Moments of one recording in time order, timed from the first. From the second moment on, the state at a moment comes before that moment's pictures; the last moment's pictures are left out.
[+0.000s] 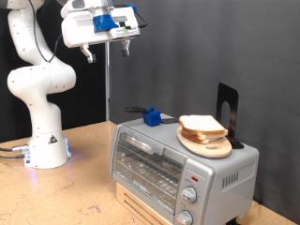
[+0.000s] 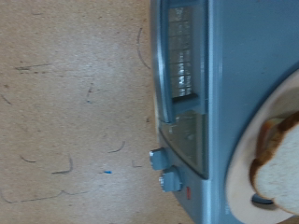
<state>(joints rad) 0.13 -0.63 -0.09 -2.39 0.03 2.14 0.92</state>
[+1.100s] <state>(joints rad) 0.25 -0.46 -0.27 -2.28 0.27 1.92 0.73</state>
